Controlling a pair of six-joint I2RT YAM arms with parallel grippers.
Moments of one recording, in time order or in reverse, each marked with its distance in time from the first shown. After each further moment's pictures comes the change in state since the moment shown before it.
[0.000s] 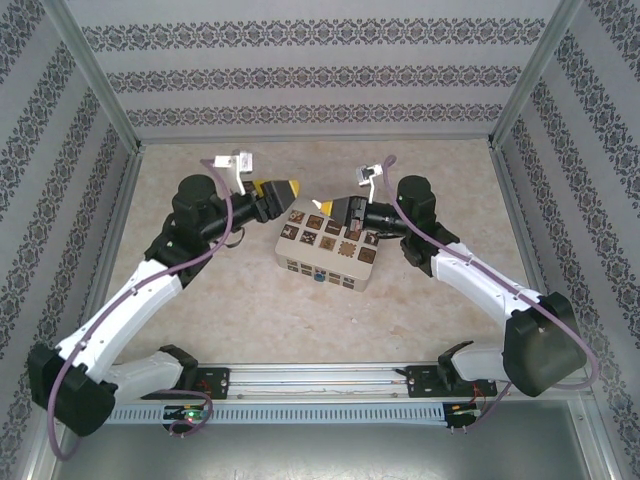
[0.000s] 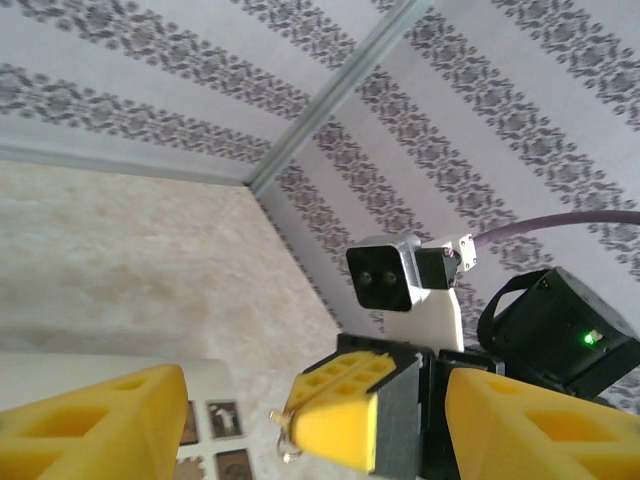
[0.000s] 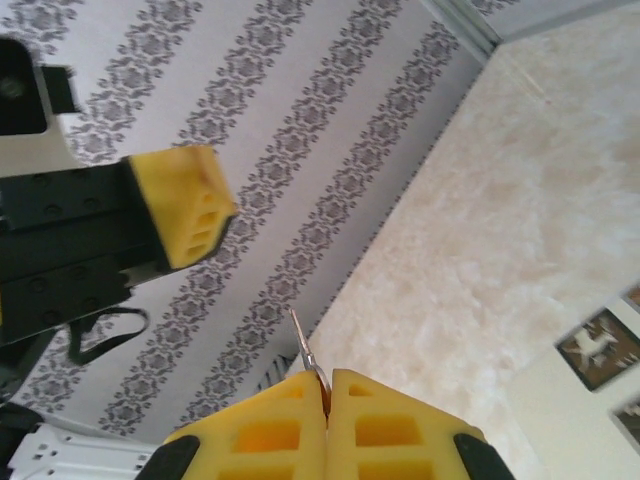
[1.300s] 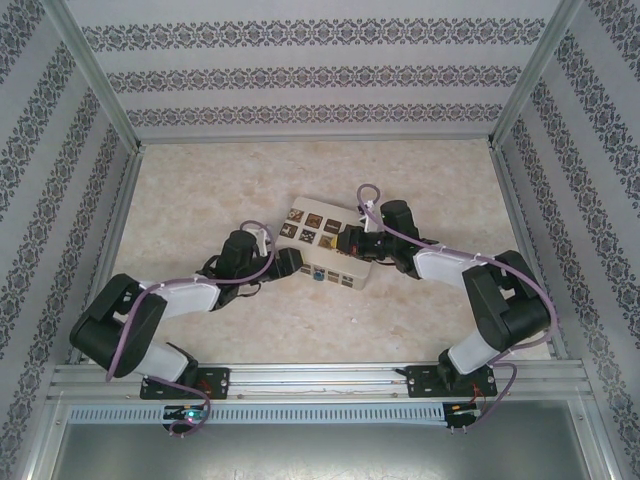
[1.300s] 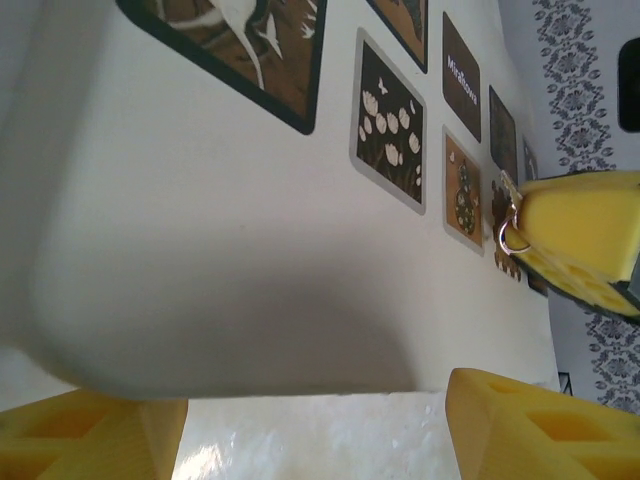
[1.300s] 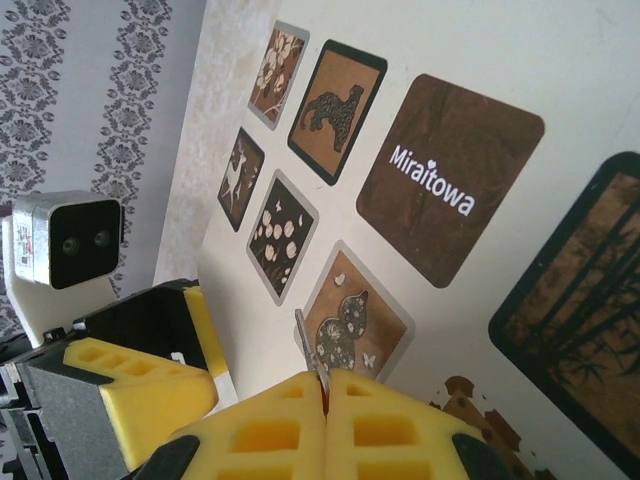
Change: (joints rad) left arm -0.034 0.376 -0.487 0.404 0.031 -0.172; right arm -0.041 0.267 -0.144 -0.045 0.095 -0.091
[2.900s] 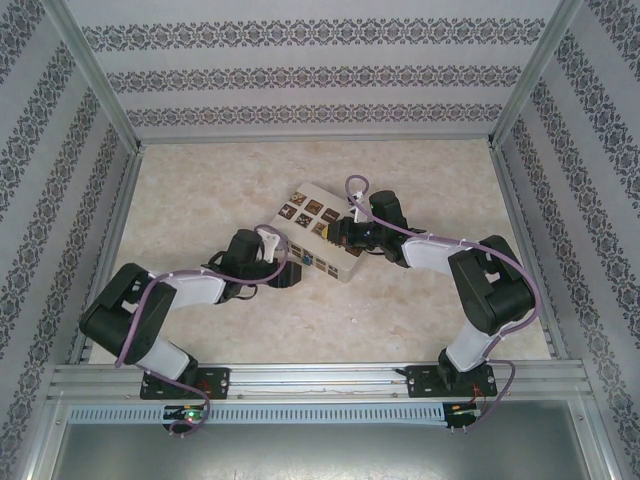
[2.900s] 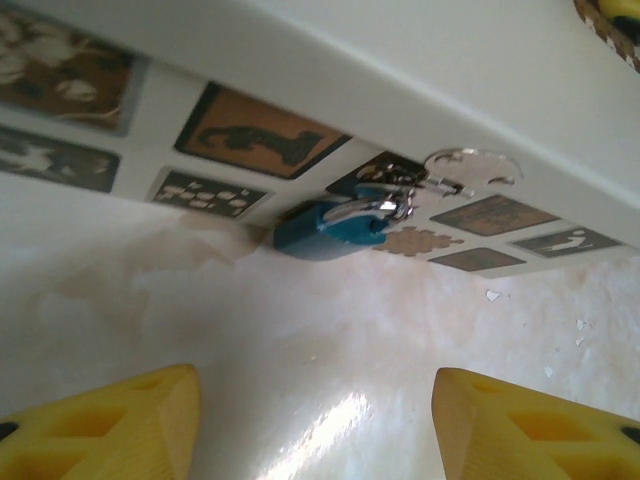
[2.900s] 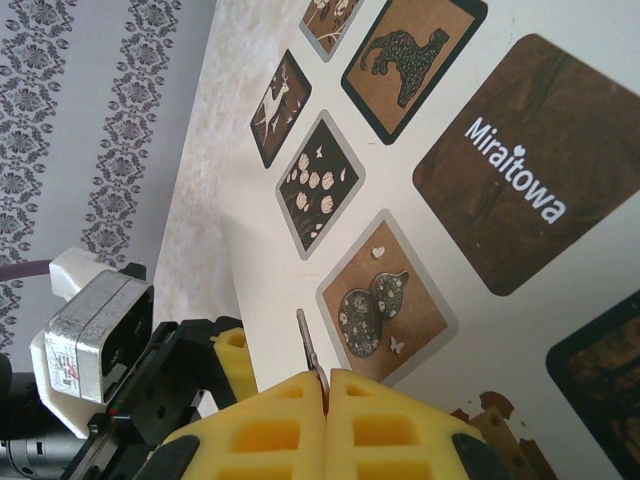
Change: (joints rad) left arm 0.005 0.085 0.058 -0.149 0.015 0.433; right arm 0.027 0.116 0.119 0.018 0.023 -0.004
